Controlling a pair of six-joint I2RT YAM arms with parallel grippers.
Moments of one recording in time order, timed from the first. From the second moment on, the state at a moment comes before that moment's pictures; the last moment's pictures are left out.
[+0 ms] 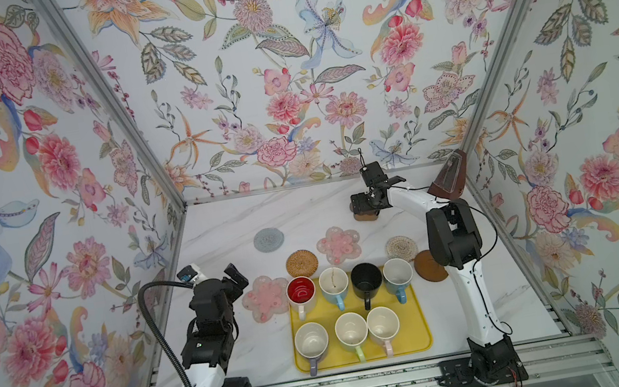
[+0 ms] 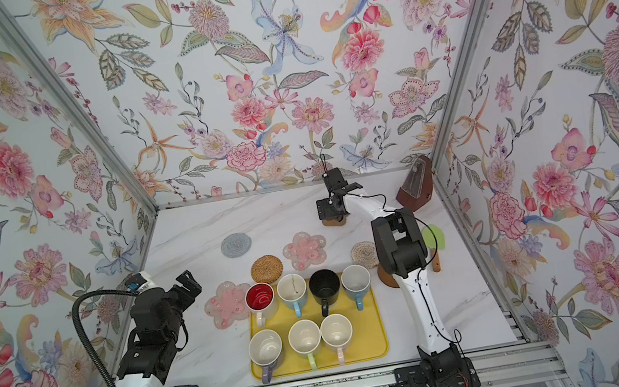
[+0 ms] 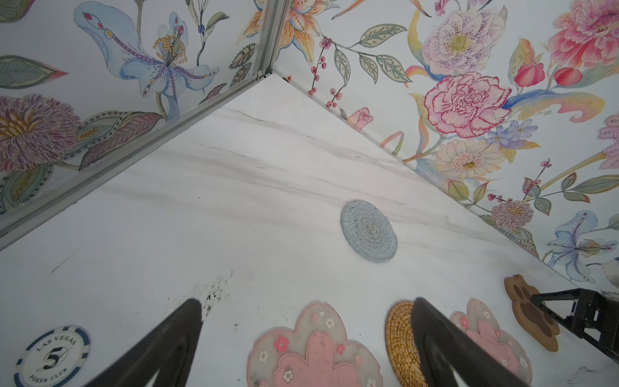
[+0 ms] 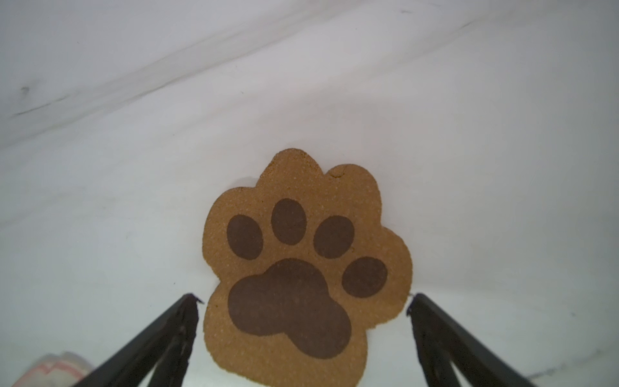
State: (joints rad) left arm -0.09 0.68 0.46 -0.22 -0.29 -0.57; right arm 0.34 2.38 1.98 -0.58 0.09 0.21
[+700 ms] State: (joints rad) left arm -0.09 0.72 0.47 -0.22 -0.26 -0.57; right arm 0.33 2.53 2.19 -0.60 0.14 0.26
